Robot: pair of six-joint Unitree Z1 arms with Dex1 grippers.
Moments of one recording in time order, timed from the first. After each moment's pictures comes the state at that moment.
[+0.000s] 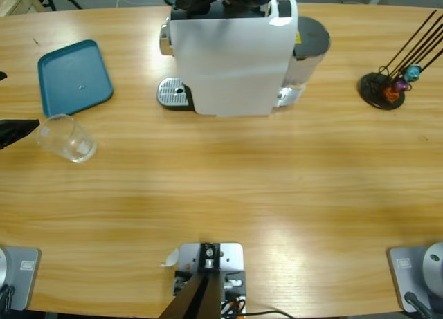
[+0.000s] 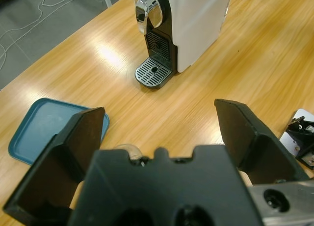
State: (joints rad) arm 0 -0.79 0.87 -0.65 0.27 -0.03 0.14; arm 1 0.84 1.71 -1.29 0.05 0.04 -0.24
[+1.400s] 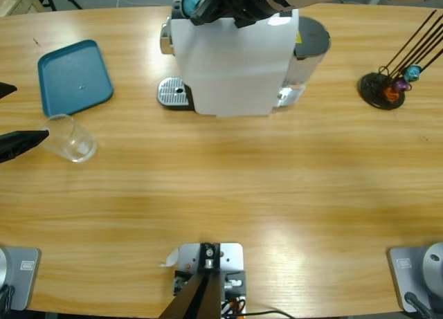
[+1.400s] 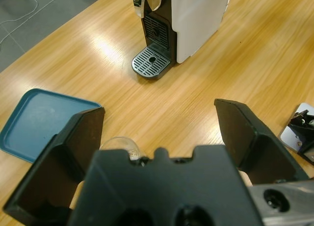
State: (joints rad) arm 0 -0.79 0.87 -0.60 0.24 -0.03 0.12; arm 1 0.85 1.74 -1.29 0.09 -0.08 -0.27
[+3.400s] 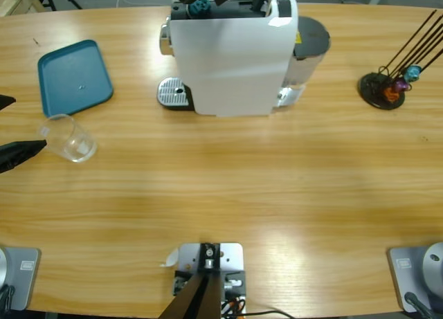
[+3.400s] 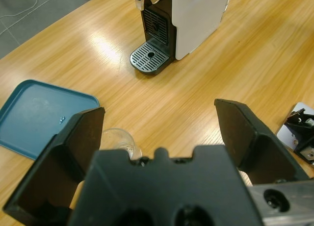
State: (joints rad) arm 0 -0.79 0.82 -0.54 0.22 -0.03 0.08; arm 1 0.96 1.82 -1.63 0.45 -0.28 0.06
